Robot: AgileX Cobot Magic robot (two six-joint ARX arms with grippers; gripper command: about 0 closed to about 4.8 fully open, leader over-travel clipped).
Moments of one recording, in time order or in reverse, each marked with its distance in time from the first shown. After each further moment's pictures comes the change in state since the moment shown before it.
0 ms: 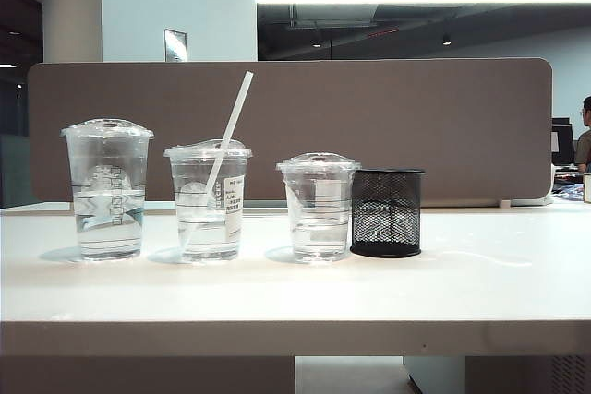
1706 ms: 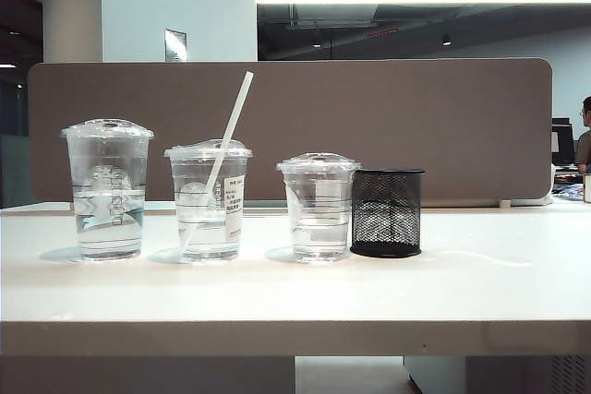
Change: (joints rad) left arm 0.000 0.000 0.000 -0.006 -0.081 0.000; right arm 0.000 0.000 0.000 0.000 0.000 0.000
